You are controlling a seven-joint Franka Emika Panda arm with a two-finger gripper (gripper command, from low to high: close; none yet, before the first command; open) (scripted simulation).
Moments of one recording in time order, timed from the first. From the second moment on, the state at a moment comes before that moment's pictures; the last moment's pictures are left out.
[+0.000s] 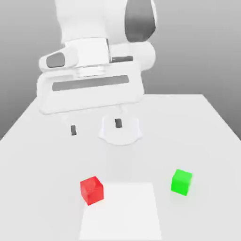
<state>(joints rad) 0.18 -0.25 -0.33 -2.65 0.11 2.63 0.19</state>
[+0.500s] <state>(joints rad) 0.15 0.06 -0.35 -2.80 0.07 2.87 -0.04</state>
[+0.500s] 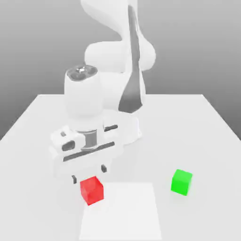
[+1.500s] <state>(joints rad) 0.08 0.05 -0.30 -2.80 0.04 2.86 -0.02</state>
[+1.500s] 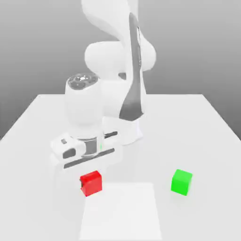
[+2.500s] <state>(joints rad) 0.58 0.06 -0.02 -2.83 0.01 2.90 -0.76</state>
